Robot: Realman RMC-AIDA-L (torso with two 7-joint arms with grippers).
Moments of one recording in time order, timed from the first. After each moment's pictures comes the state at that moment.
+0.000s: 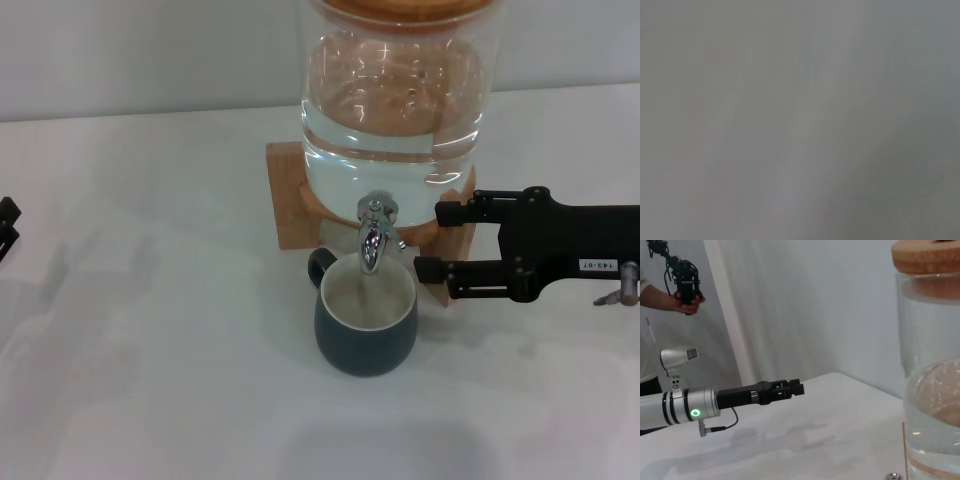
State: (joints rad) left arm -0.30 -2.08 0.82 0.33 -2.09 -1.18 2.33; right arm 0.11 2.01 -1.32 -1.43 1.55 1.37 -1.35
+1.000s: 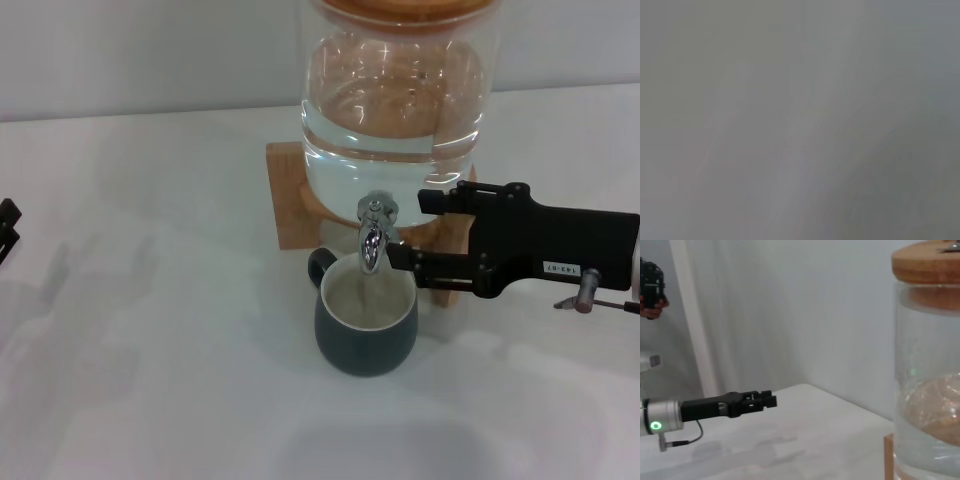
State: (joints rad) left arm -0.29 -2.08 0.82 0.33 -2.09 -1.19 2.33; right arm -0.02 2.01 -1.53 -1.57 1.57 1.09 -1.34
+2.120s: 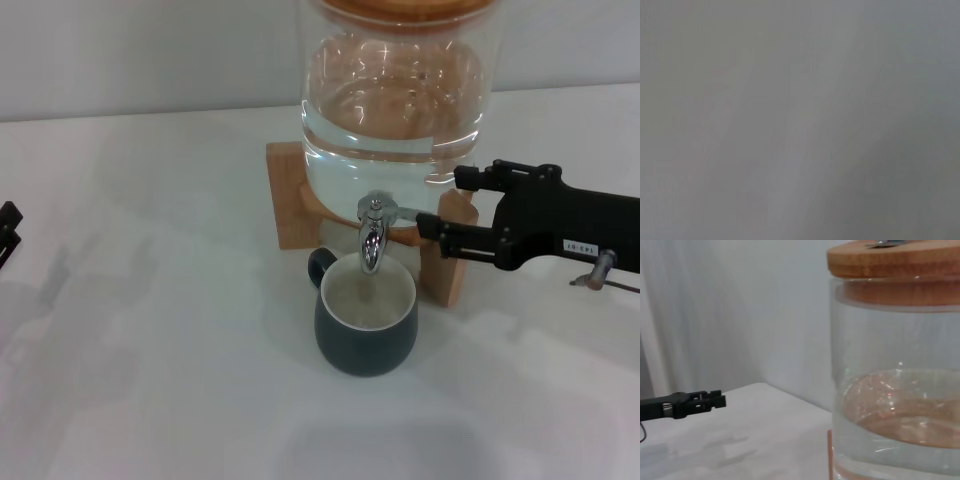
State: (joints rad) left arm -0.29 -2.08 0.82 0.33 -2.09 -1.18 2.33; right arm -0.05 2.01 -1.52 -1.58 1.55 0.98 -1.35
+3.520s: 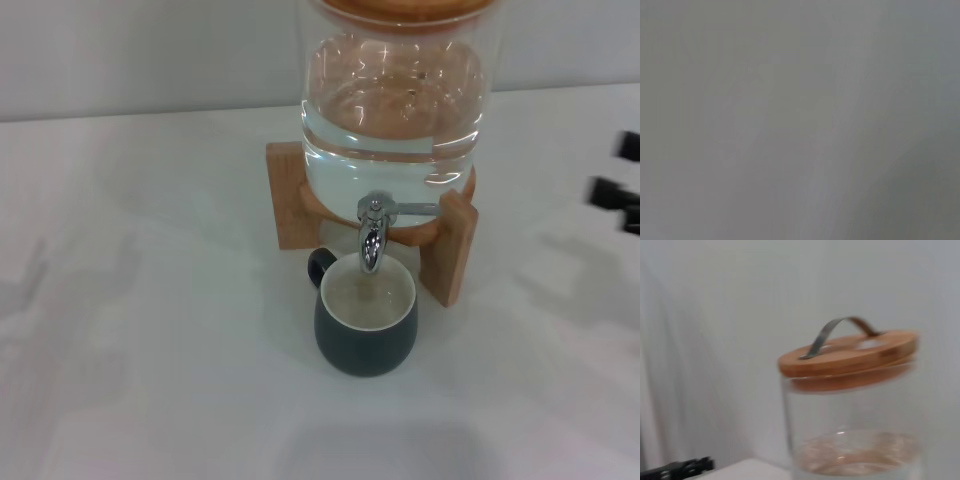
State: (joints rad) left arm -0.28 -2.07 0.81 0.34 -2.15 -1.18 2.37; right arm -0.10 2.01 -1.07 -1.31 1.87 1.45 -1.62
